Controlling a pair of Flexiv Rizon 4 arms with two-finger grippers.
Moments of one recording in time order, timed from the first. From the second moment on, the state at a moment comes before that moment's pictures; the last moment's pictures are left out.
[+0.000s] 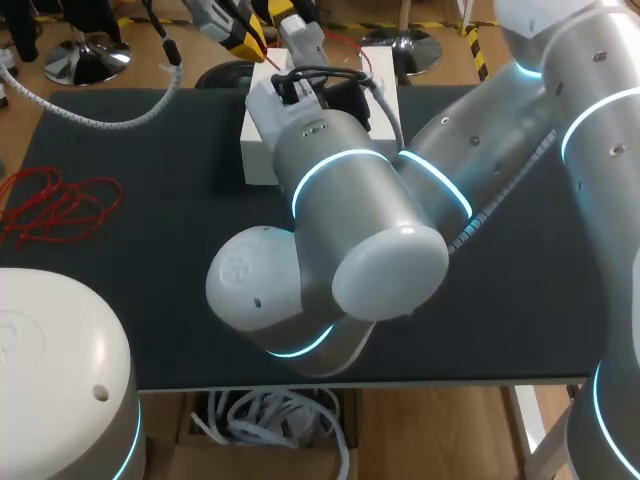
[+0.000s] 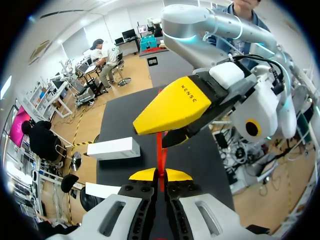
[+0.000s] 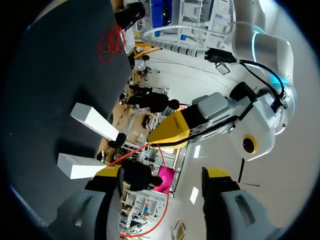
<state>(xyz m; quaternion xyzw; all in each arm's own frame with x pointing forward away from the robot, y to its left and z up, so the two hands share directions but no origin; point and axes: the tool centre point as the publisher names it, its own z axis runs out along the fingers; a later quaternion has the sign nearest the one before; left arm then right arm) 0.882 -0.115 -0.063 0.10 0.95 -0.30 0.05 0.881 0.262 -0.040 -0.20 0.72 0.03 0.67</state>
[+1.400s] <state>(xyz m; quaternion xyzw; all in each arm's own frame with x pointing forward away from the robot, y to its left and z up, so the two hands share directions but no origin) 0.906 0.053 -0.204 -0.13 0.98 -0.12 -0.07 0.843 0.250 -0.025 -0.20 0.72 0.07 0.66</state>
